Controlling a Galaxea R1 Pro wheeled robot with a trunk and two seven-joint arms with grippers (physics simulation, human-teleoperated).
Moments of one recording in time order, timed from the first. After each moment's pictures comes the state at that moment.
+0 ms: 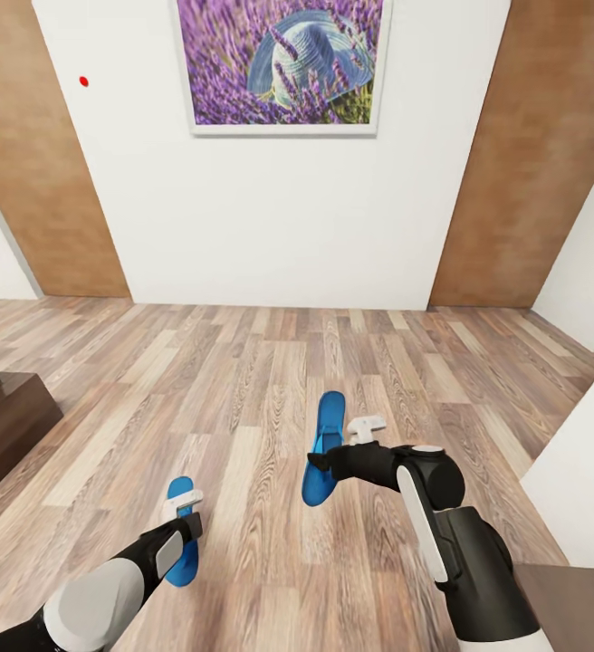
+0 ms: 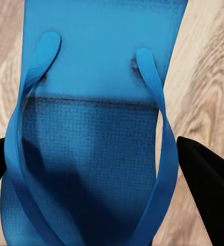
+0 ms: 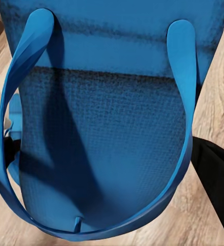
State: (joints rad) left arm -0.77 -0.04 0.93 -0.13 -0.59 0.04 0.09; right arm -0.46 0.09 0.15 -1.58 -0.04 1.04 0.34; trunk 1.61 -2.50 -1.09
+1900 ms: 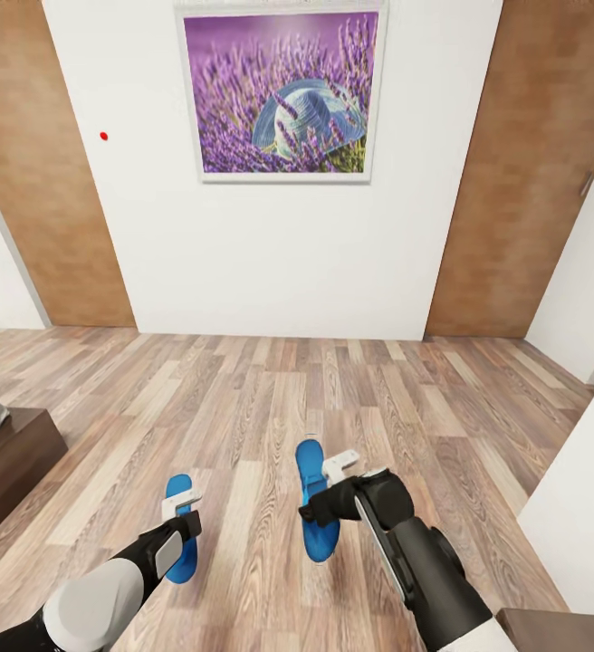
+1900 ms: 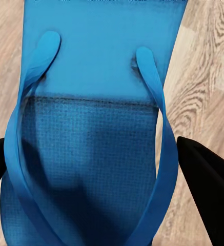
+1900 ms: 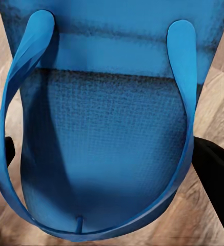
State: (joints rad) left arm -0.77 -0.04 0.93 -0.13 -0.59 0.02 0.10; right arm -0.46 0.12 0.31 -1.33 0.18 1.04 0.32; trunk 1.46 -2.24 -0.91
